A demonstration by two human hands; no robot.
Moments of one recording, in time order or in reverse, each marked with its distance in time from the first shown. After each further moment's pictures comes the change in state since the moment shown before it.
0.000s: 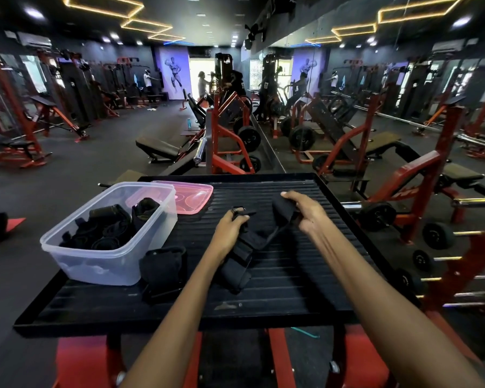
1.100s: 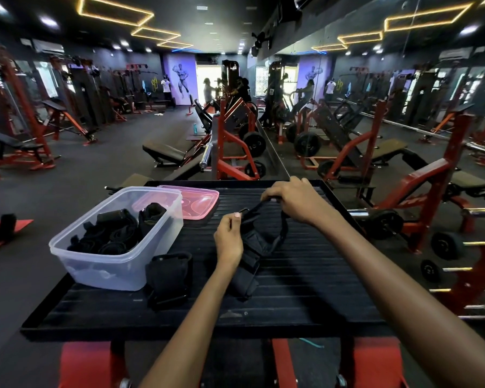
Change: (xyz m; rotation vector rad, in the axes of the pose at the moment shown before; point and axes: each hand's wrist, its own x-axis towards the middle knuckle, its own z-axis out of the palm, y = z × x) left_hand -0.007 -0.002 0.006 -0.019 0.379 0.183; right_hand -0.020 -0.035 0.028 -1.873 -0.264 -1.048
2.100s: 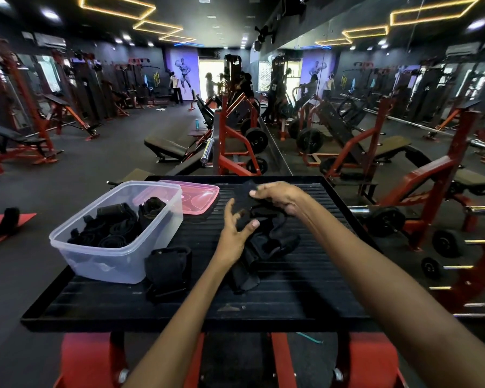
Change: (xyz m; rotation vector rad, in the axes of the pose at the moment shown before) left_hand -0.008 -0.003 -0.007 -0.135 -0.409 0.051; right_hand 0.030 -0.014 0.018 1.381 -0.252 0.552
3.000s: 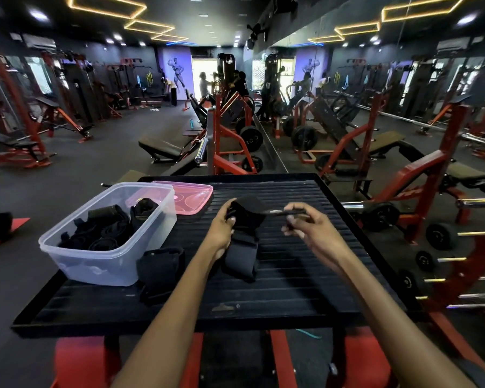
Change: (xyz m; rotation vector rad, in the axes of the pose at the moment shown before) left_hand 0.036 -0.020 -0.008 -0.116 0.085 -0.204; right_hand -0.080 0.080 -0.029 0.327 0.162 -0.372
